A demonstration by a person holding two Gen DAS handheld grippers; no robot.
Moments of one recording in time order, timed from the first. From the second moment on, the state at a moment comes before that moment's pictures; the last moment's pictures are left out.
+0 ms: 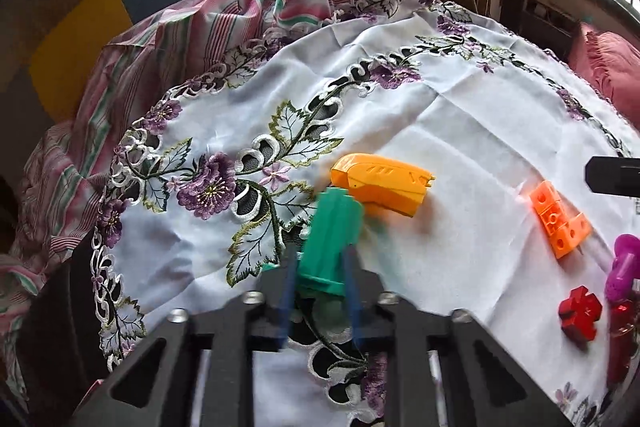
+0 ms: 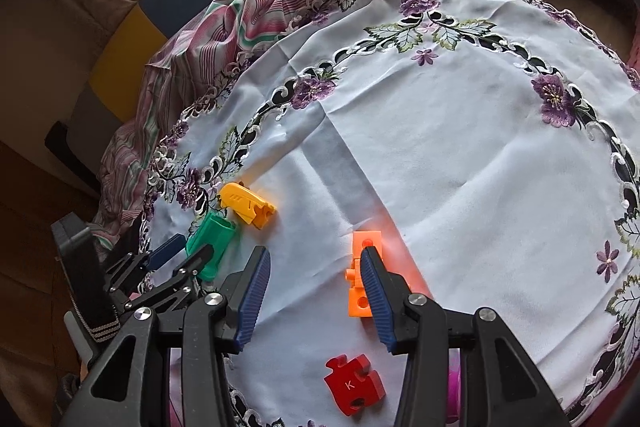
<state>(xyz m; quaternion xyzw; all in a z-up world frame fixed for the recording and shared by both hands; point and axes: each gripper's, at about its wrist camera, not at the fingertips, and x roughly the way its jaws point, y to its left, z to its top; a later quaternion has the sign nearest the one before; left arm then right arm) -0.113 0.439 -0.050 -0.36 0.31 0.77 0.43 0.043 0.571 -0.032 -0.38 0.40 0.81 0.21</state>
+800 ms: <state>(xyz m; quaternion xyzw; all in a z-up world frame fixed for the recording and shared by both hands) -0.155 0.469 -0.082 -0.45 0.31 0.71 0.45 0.037 0.566 -0.041 -0.41 0.38 0.80 0.21</state>
